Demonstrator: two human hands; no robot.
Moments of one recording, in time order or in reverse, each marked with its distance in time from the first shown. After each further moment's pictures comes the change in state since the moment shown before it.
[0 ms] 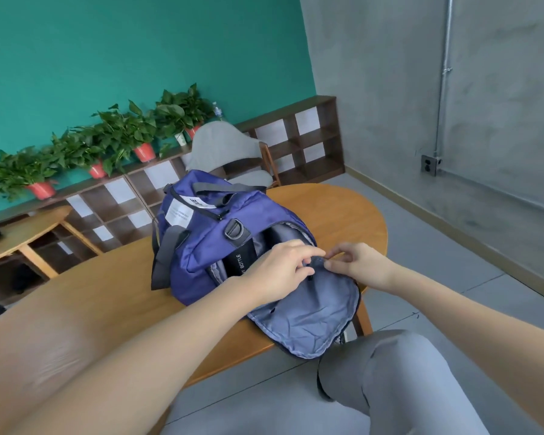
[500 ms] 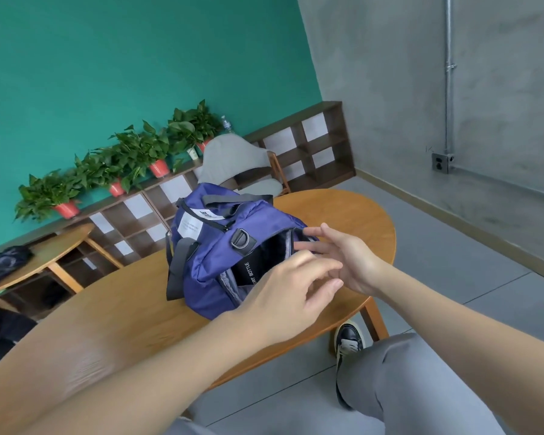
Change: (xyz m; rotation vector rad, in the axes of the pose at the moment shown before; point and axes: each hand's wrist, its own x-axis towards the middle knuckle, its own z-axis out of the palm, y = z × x) left_hand -0.047 0.062 -0.019 -0.017 0.238 0.081; right_hand -0.013 -0.060 0.019 1.021 -0.210 0.028
